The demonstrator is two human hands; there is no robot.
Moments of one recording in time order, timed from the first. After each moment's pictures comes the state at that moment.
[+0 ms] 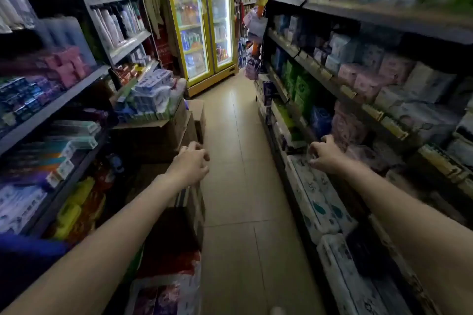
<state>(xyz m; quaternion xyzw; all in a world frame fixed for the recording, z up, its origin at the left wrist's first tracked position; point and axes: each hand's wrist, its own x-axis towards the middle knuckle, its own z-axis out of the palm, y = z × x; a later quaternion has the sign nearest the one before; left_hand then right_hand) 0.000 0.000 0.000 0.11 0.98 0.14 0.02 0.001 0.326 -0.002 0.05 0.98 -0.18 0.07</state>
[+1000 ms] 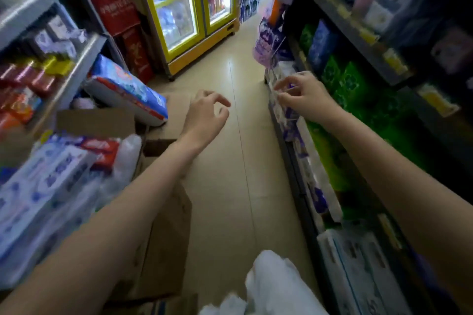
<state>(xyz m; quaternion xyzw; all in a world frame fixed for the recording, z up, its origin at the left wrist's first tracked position) -0.810 0.037 -0.011 0.08 0.92 0.37 -0.08 -0.809 0.247 0.023 -0.06 0.93 -0.37 -0.04</state>
